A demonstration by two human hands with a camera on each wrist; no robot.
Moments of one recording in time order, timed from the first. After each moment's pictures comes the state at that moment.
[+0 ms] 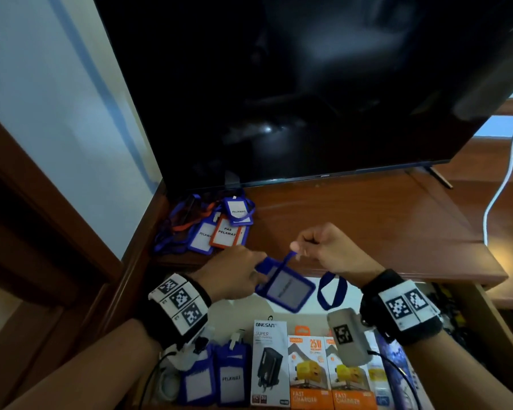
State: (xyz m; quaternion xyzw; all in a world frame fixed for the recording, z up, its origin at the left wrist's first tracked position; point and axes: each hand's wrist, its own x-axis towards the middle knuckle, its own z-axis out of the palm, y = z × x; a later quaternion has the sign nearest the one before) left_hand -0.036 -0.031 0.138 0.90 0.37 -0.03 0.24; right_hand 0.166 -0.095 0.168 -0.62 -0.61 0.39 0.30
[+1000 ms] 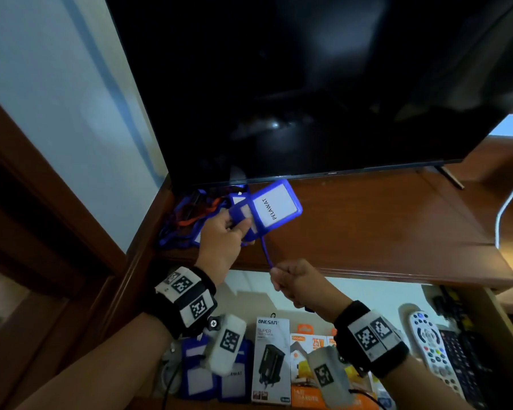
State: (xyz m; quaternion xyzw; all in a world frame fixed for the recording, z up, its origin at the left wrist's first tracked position) left_hand -0.025 -0.018 0.135 0.53 0.50 0.46 0.51; right_hand 0.120 -0.108 0.116 -0.59 -0.53 0.53 0.30
